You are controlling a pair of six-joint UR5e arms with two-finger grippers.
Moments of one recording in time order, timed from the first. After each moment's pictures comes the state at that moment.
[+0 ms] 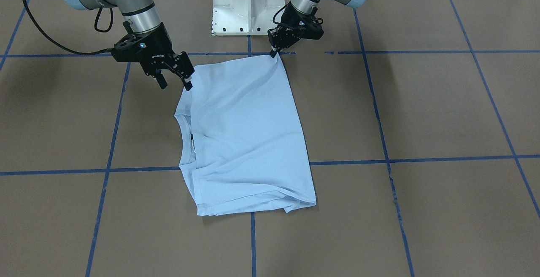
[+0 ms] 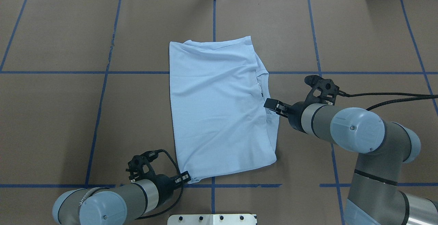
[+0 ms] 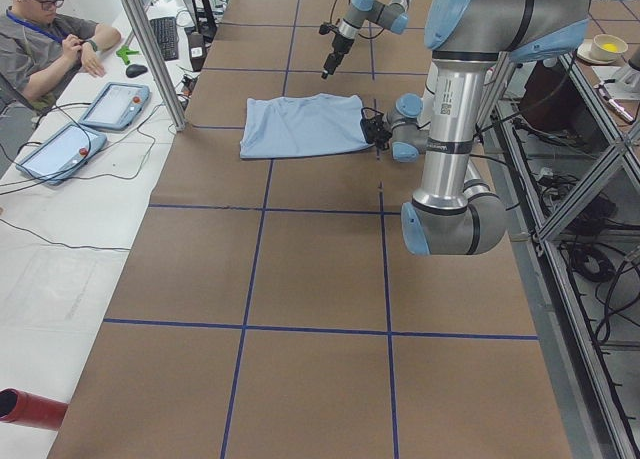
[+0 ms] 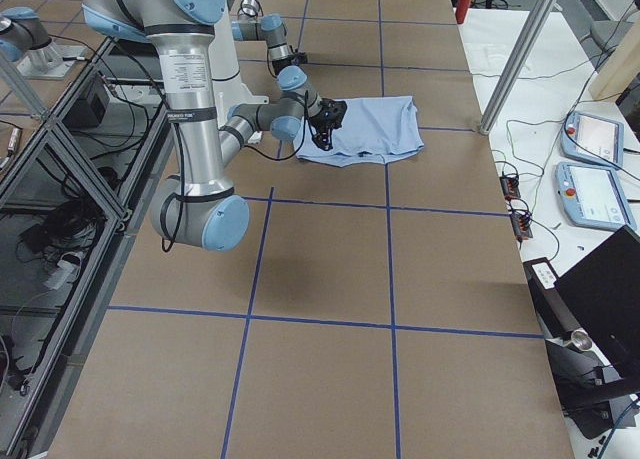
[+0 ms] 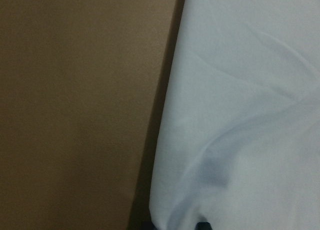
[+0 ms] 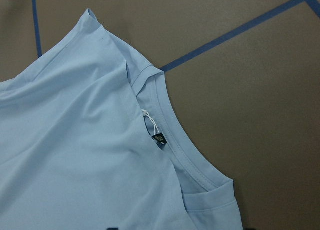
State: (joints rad) left arm -0.07 -1.86 -1.84 -2.27 -1.36 -1.90; right arm 0.40 -1.38 2.01 -1.14 1.48 1.75
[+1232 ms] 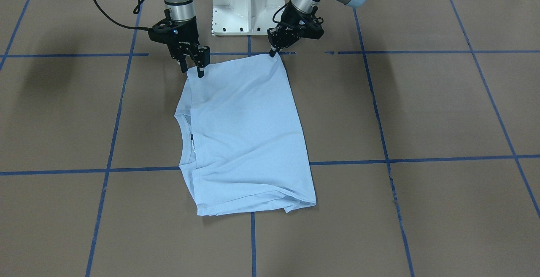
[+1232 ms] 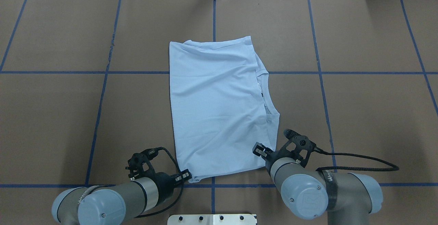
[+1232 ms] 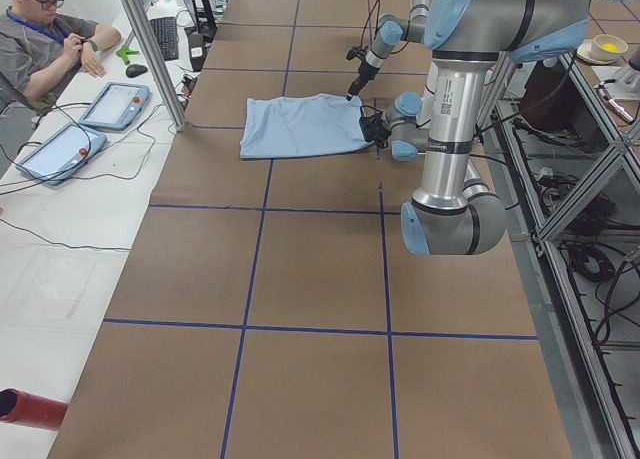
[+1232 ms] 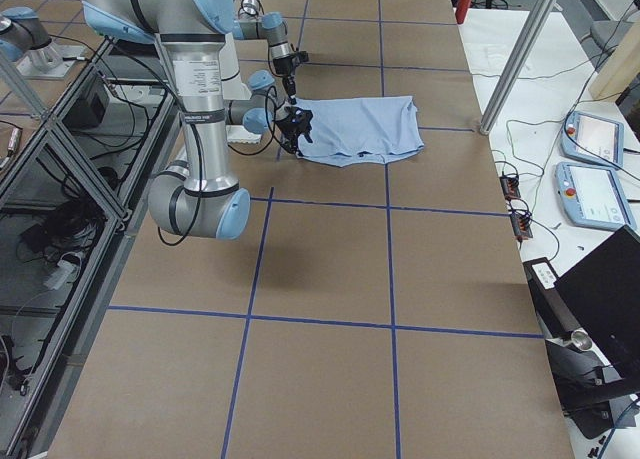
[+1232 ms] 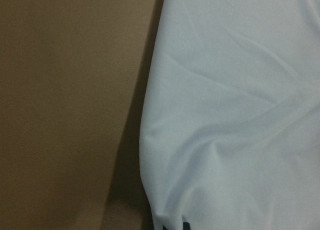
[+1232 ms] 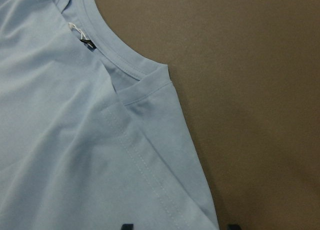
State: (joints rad) left arm -0.08 -1.86 -1.85 -2.27 -1.36 -1.90; right arm 0.13 -1.31 1.96 -1.42 1.23 2.01
